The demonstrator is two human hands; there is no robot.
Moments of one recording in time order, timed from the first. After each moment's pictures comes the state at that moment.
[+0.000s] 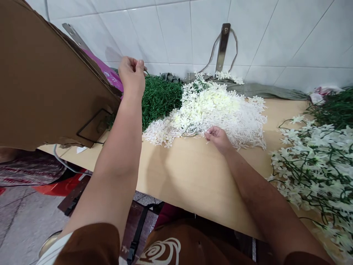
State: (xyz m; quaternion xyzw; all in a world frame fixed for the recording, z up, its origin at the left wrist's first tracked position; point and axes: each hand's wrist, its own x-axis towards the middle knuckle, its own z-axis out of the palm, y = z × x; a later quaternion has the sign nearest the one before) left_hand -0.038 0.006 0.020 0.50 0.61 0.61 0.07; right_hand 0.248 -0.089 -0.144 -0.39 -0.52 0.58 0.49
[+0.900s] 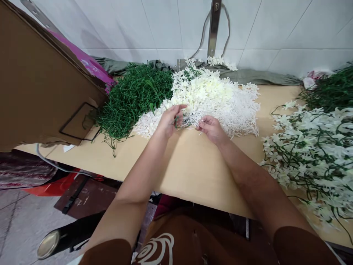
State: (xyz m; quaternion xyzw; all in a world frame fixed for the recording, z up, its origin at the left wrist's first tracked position) left_hand 0.081 -0.097 -0.076 0.42 0.50 0.50 0.56; right_hand 0.247 -0.095 -0.139 -0.32 -0.43 0.69 0.50
